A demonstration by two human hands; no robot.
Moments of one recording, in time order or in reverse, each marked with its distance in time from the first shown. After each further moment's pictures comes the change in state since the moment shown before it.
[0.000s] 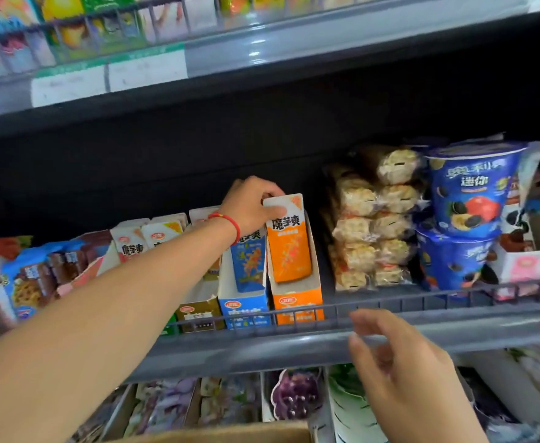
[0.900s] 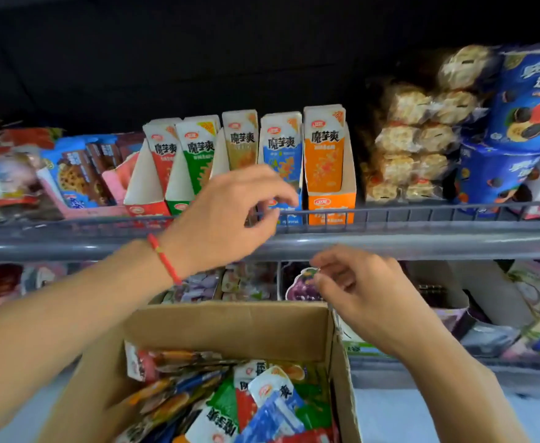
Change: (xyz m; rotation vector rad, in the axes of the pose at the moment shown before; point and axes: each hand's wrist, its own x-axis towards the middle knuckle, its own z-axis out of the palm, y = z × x) left_hand -0.213 0.002 -0.031 -0.033 0.064 0.380; right_hand -0.027 -0.021 0.038 -0.074 -0.347 -0.195
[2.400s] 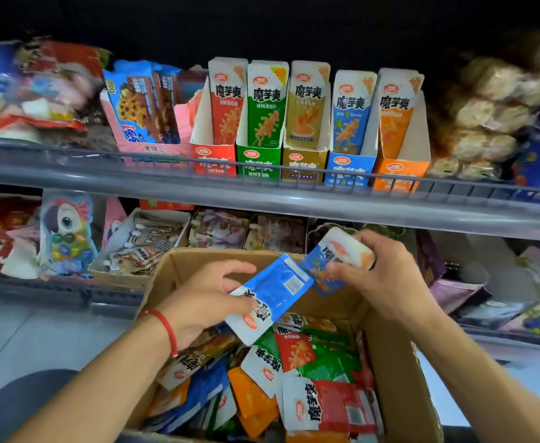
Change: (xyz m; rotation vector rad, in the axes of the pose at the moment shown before) left_hand -0.197 -0.019 0.016 -0.967 -0.243 -1.270; right_hand -0.008 -0.035 0.080 0.131 0.052 0.236
